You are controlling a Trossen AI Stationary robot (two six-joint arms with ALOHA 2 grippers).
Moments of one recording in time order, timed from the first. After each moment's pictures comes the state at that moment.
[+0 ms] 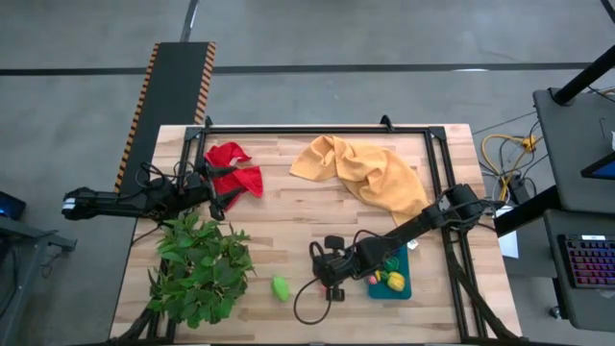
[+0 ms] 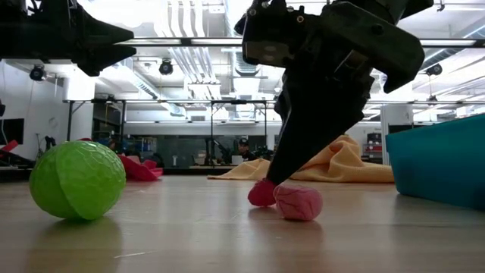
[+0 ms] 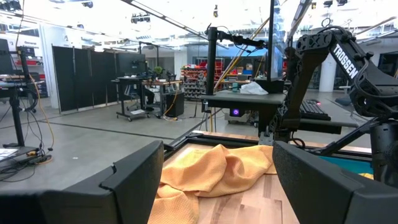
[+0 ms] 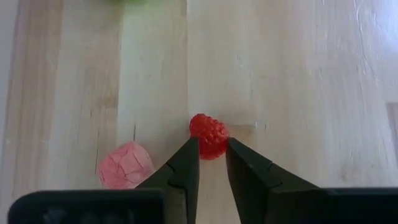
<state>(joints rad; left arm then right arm) -0.02 0.25 0.11 0.28 -0.37 0.06 0.42 2.00 1.29 -0.34 0.18 0.39</state>
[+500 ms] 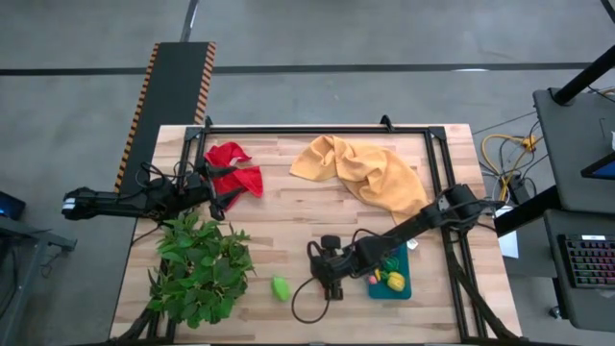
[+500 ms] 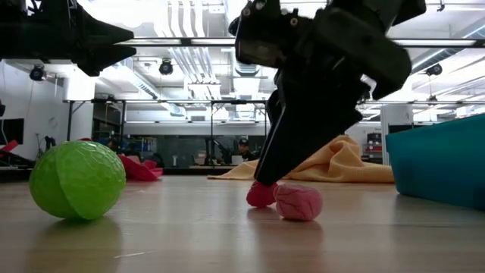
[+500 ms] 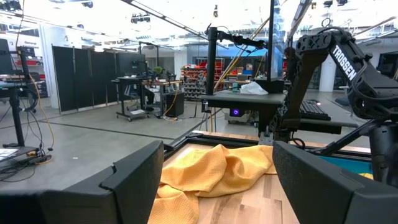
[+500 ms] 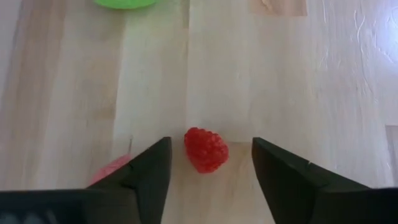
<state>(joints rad) -0.02 0.25 0.11 0.28 -0.37 0.06 0.41 2.01 1.29 -0.29 0.18 0.33</state>
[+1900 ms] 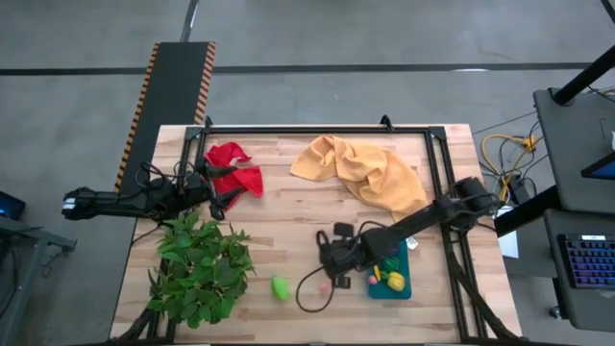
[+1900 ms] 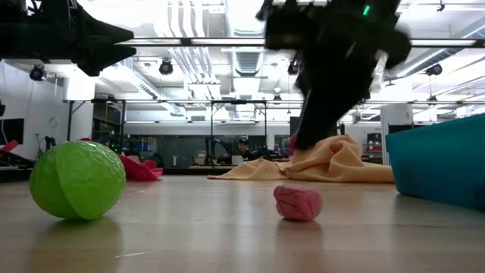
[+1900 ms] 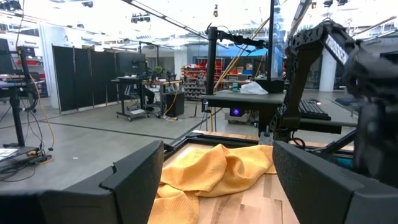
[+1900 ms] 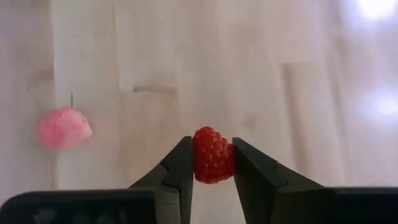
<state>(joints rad) -0.02 0.25 0.11 0.28 -0.37 0.06 0.40 1.91 1.30 -0.56 0.26 0.41</state>
